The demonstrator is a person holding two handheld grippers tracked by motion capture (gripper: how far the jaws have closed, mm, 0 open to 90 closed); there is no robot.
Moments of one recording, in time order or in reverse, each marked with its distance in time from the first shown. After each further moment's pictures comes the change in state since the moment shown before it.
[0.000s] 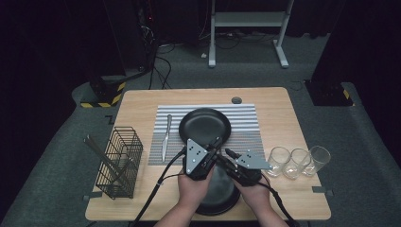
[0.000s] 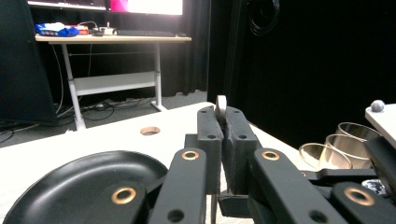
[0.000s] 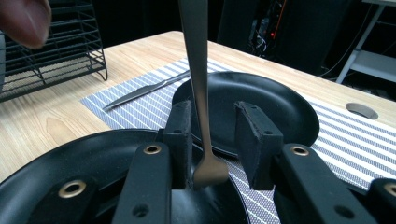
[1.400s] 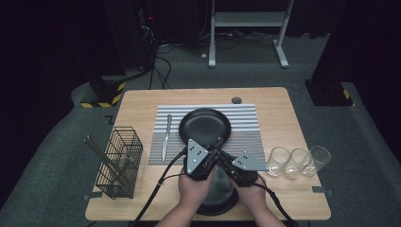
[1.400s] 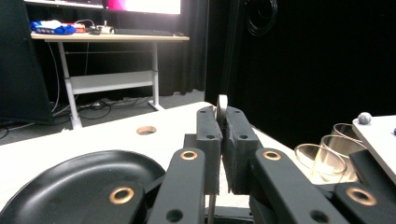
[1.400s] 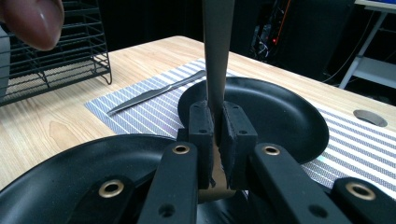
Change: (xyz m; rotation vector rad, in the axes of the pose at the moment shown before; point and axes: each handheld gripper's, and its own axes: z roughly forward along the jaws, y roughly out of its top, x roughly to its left) left arm -0.001 0.001 0.000 0.003 -0.008 -0.009; right arm 0.007 -0.002 0.007 -0.020 0.007 -0.011
